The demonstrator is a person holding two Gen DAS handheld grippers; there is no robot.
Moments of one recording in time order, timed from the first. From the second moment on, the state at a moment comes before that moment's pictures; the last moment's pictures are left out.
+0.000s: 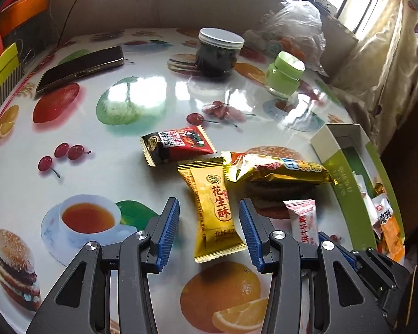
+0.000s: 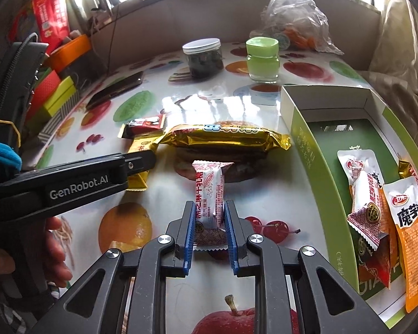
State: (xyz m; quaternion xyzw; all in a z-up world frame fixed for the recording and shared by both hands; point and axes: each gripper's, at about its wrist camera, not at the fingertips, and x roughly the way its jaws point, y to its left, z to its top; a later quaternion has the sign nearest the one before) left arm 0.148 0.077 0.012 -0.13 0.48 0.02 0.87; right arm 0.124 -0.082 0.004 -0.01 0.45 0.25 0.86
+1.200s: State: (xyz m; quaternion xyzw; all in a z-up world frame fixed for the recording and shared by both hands) left arm 0.133 0.080 0.019 -0.11 0.46 0.04 0.88; right arm 0.118 -0.083 0.010 -0.01 0.44 0.25 0.86
